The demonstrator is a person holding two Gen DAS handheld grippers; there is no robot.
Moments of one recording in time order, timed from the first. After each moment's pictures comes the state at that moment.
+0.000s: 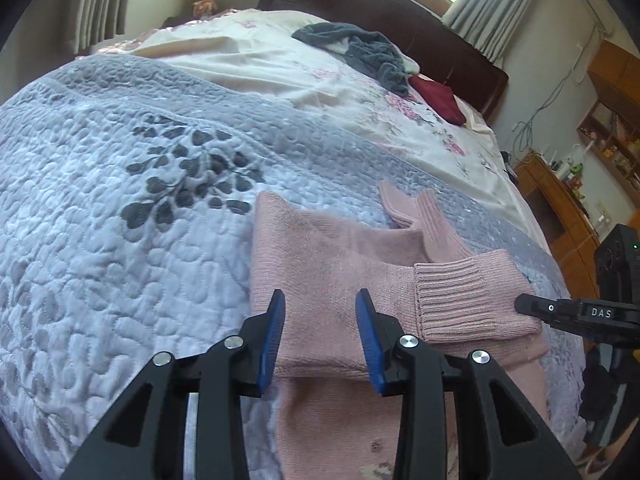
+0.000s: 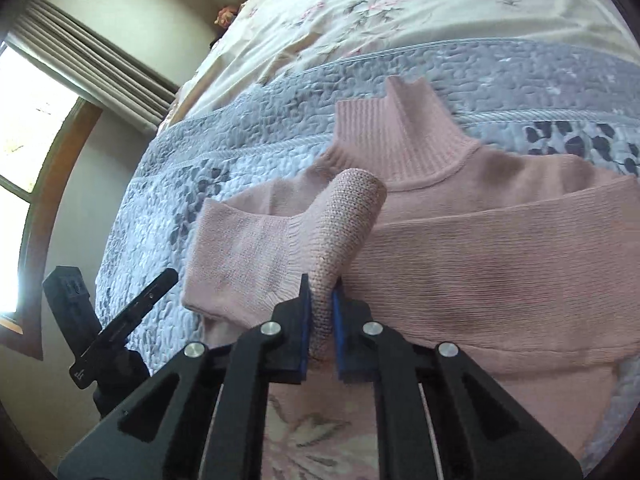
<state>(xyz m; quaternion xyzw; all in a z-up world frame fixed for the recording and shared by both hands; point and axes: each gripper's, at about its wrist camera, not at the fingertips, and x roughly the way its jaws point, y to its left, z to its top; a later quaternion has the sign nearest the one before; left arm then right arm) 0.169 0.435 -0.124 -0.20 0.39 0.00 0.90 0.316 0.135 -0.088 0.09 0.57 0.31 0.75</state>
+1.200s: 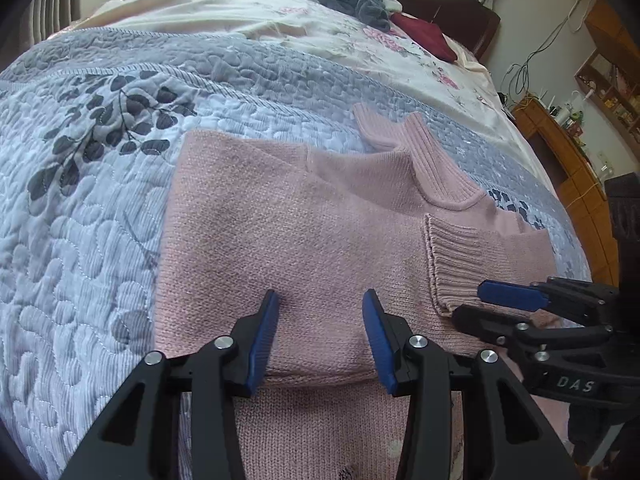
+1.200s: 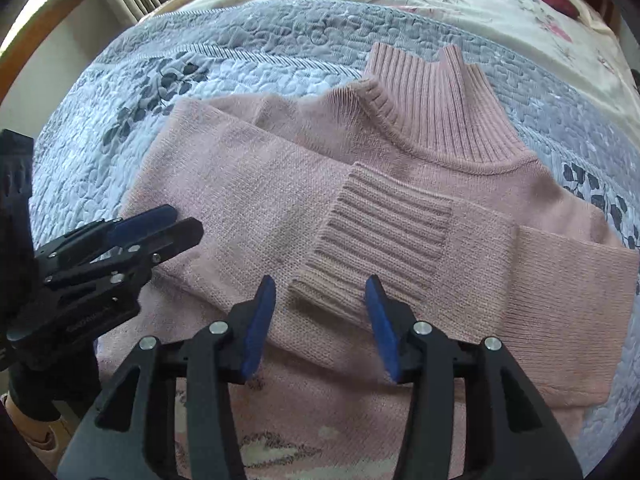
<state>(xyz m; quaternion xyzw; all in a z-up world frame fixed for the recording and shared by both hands) 0.205 0.402 -0.175 -0.17 0.47 -0.02 0.87 0.288 0.230 -0.144 -0.14 0.58 0.28 0.75</state>
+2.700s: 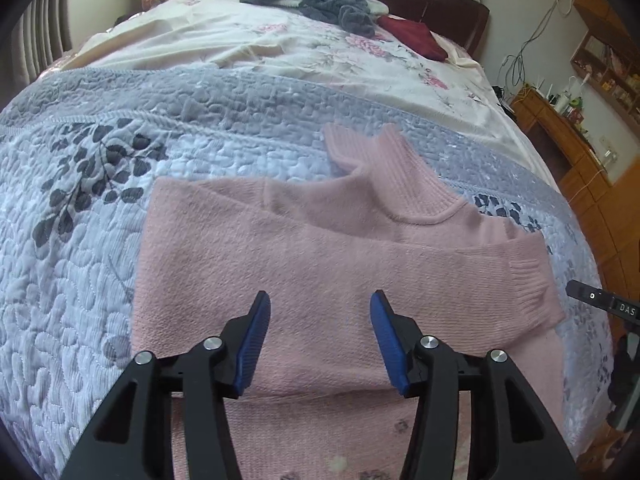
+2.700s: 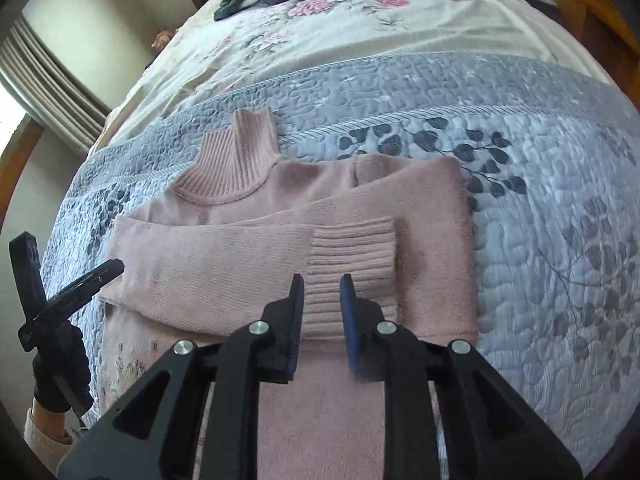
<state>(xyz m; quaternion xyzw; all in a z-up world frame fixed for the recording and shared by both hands) 0.226 0.351 -0.140 -0.12 0.46 -0.02 0.88 0.311 0.010 -0.099 0.03 0.55 0.20 0.81</state>
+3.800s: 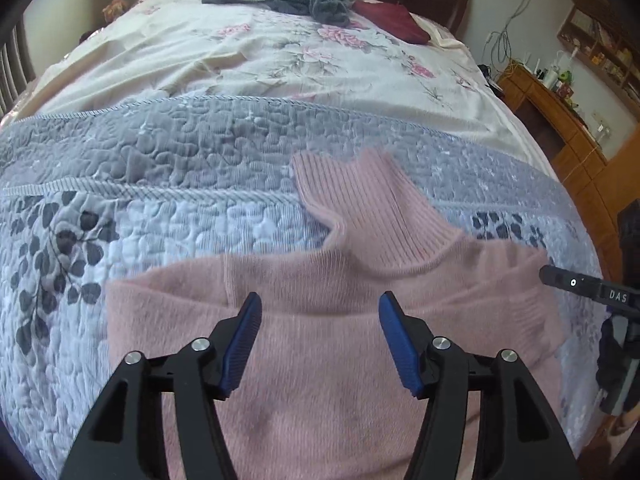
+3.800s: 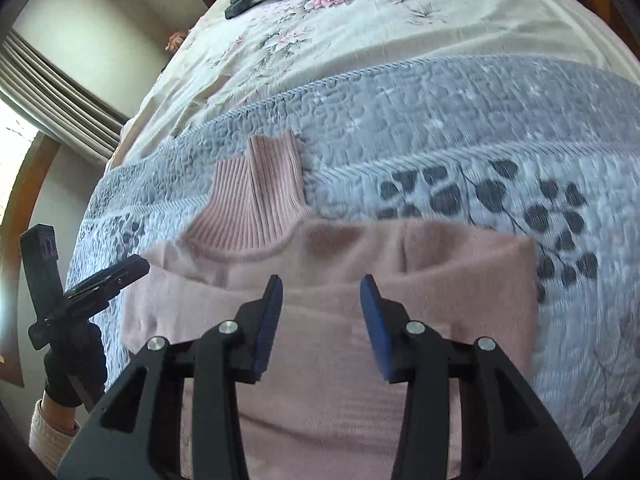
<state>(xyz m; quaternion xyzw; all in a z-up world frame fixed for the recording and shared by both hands) 0.329 0.364 -0.127 -0.12 0.49 -0.04 0.86 0.408 0.046 -0.112 0.08 0.57 0.25 0.78</state>
